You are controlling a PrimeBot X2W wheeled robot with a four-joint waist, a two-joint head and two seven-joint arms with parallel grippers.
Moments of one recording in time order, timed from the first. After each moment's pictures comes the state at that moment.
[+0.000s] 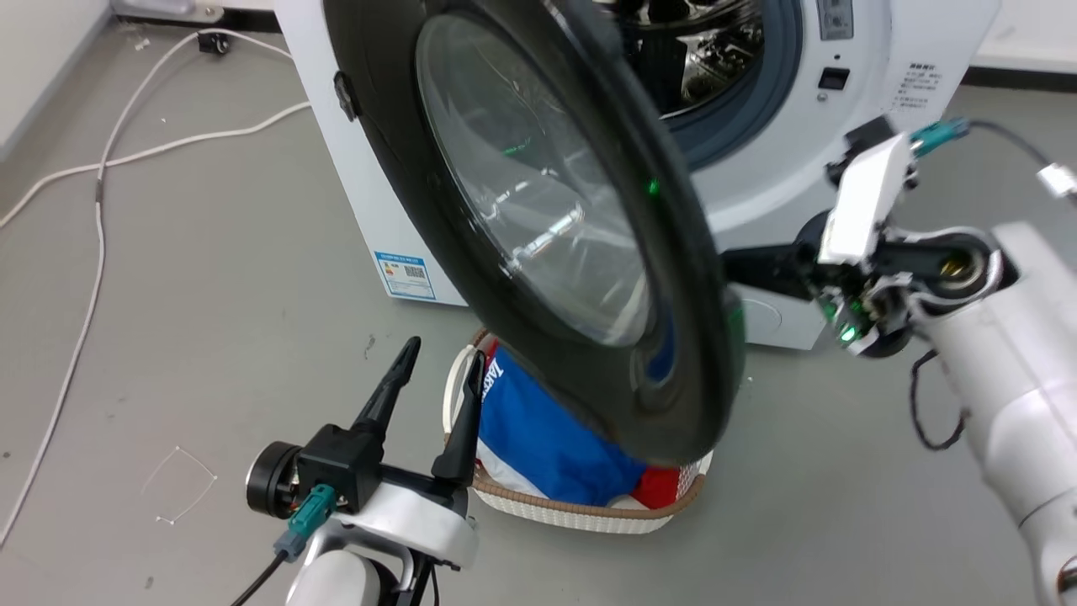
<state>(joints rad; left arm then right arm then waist) -0.16 0.05 -0.21 0.17 -0.16 -0.12 -0.26 -0.99 -0.25 0.51 0.93 1.61 0.13 0.92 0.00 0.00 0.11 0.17</state>
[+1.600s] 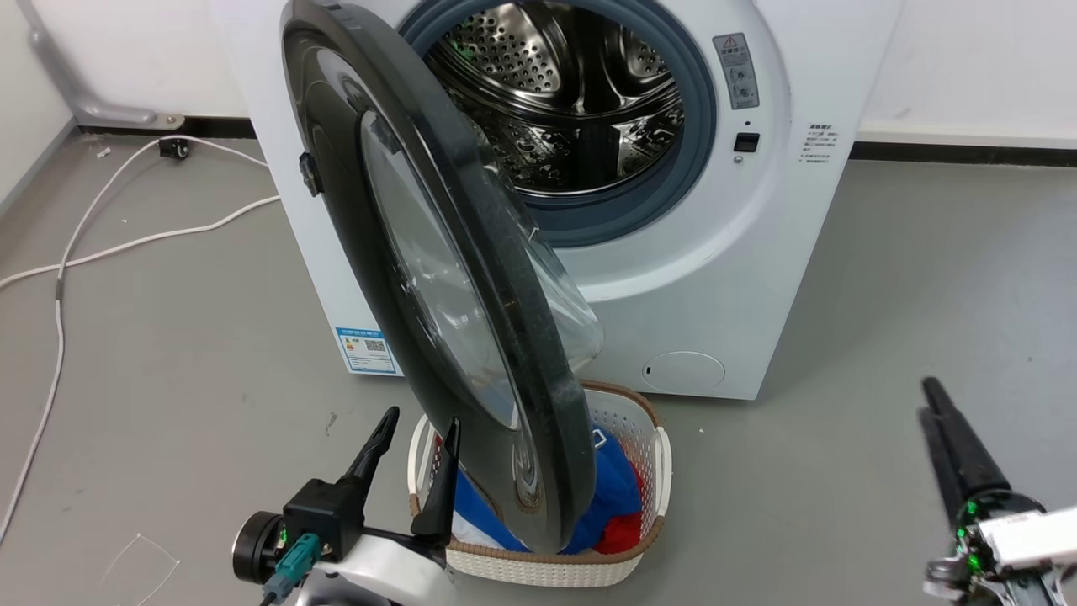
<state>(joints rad) -0.06 0.05 -0.17 0.22 -0.17 -0.13 -0.26 -0.01 -0.29 0.08 0.08 1.58 0.13 -0.01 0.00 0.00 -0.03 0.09</state>
